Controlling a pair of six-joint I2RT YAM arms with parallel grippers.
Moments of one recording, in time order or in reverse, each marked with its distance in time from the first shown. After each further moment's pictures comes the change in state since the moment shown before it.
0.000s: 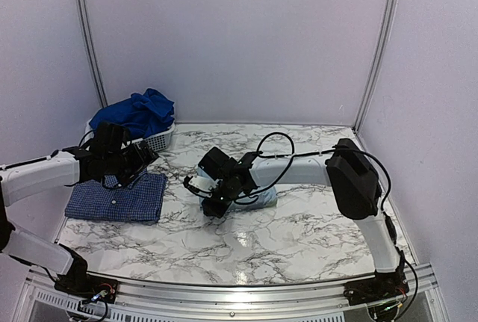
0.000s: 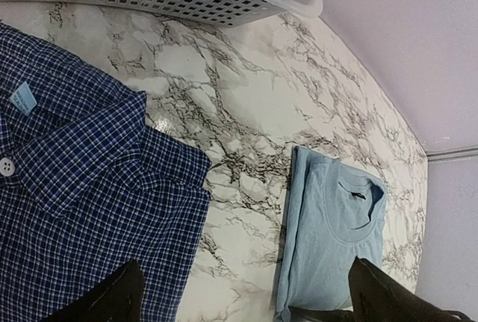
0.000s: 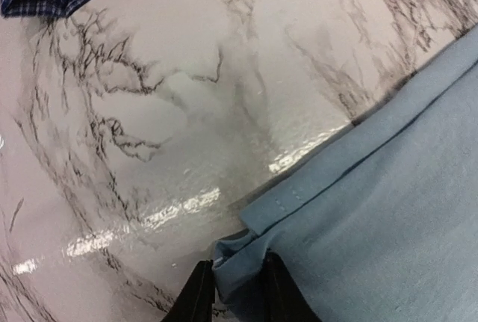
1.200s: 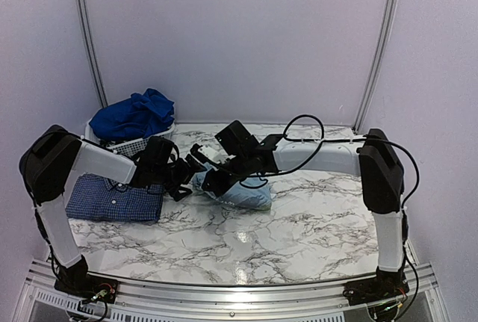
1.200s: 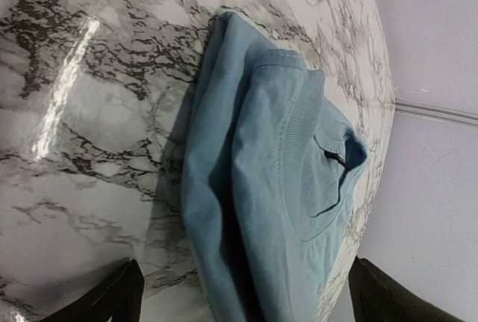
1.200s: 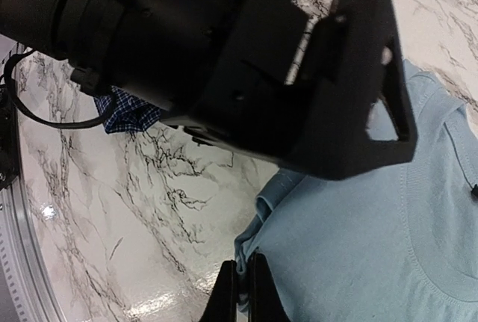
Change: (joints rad) left arm -0.165 0.544 0.118 0.421 0.266 -0.337; right arm -0.063 -0.181 -0.095 0.164 -0.121 0.179
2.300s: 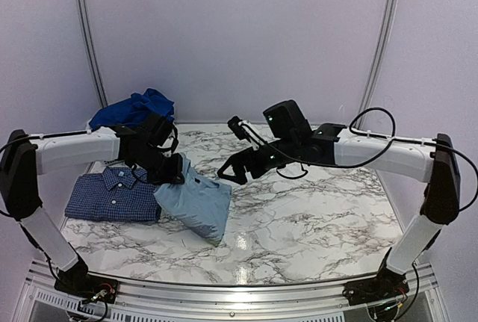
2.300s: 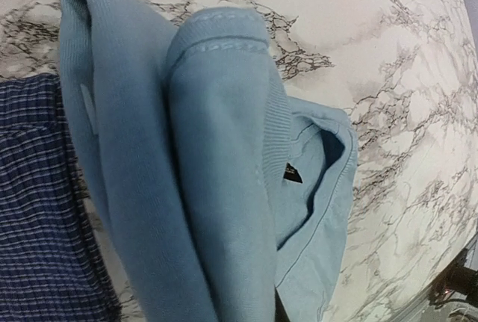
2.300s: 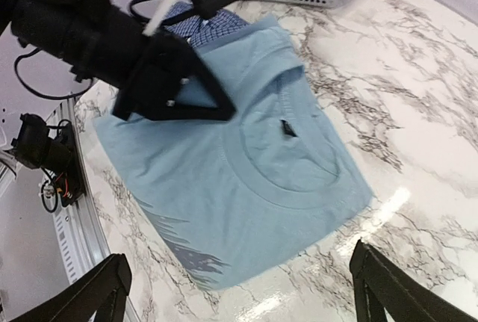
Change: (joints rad) left arm -0.053 -0.180 0.258 -0.755 -0.125 0.605; right arm -0.060 -0.412 -0.306 0.077 -0.050 0.129
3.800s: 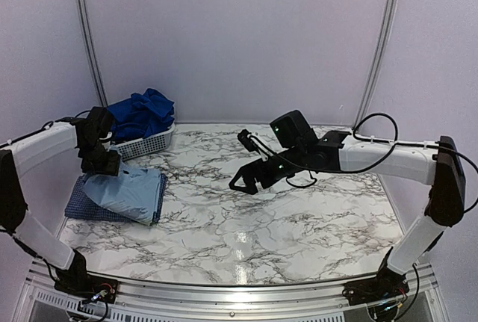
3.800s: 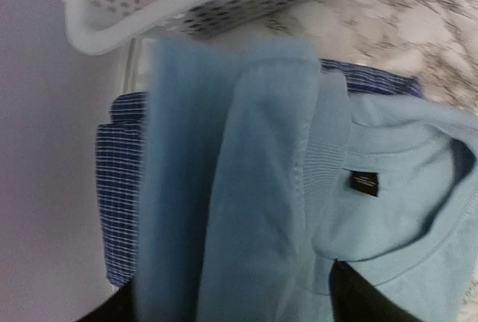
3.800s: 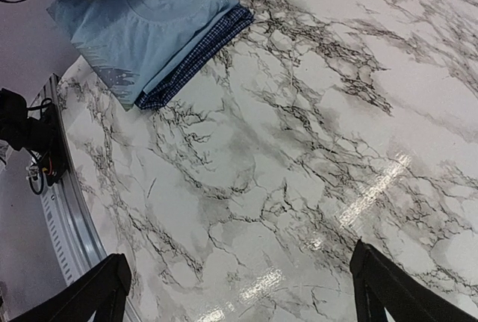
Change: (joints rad) left arm 0.443 -0.203 -0.068 -0.278 -0.380 0.475; right arm -0.046 -0.064 -0.126 -0.035 -0.002 -0.002
